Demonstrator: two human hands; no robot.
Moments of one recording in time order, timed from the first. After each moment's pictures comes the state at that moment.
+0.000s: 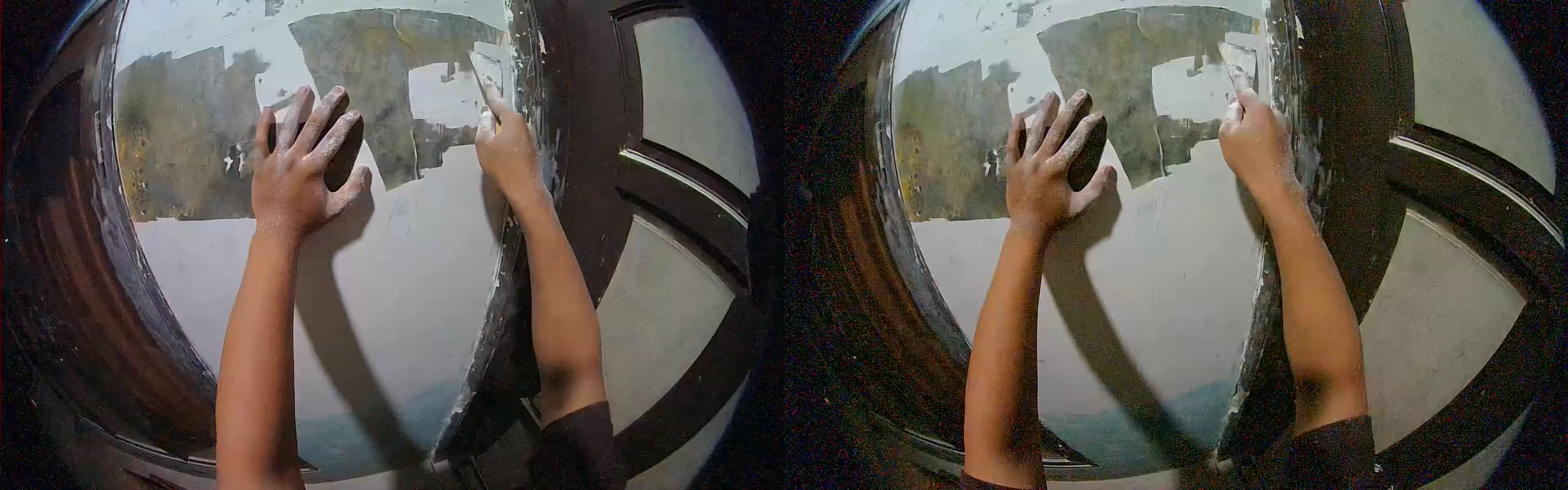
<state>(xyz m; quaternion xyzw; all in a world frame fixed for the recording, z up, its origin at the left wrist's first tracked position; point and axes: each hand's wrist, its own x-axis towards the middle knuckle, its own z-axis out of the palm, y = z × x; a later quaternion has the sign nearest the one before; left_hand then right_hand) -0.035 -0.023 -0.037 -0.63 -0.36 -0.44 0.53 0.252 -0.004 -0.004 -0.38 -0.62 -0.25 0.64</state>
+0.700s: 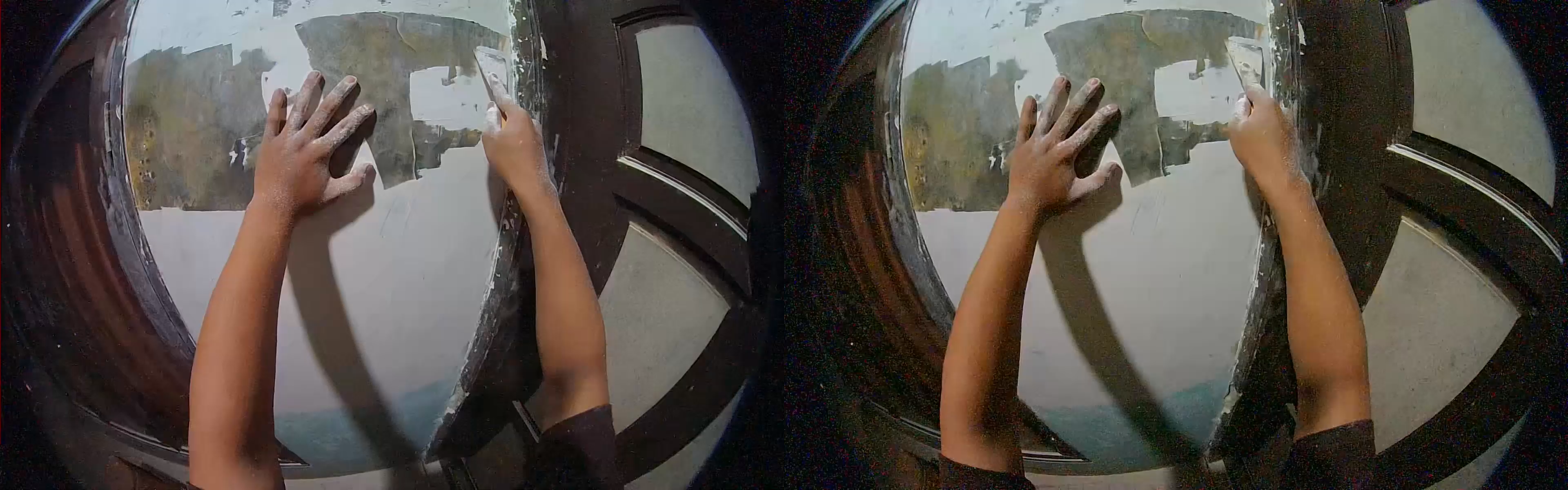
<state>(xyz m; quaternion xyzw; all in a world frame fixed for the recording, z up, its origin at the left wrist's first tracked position) -0.035 -0.021 -0.021 -0.64 -0.37 -0.37 0.57 0.267 -0.003 -0.002 -0.41 -0.61 -0.27 0.63</state>
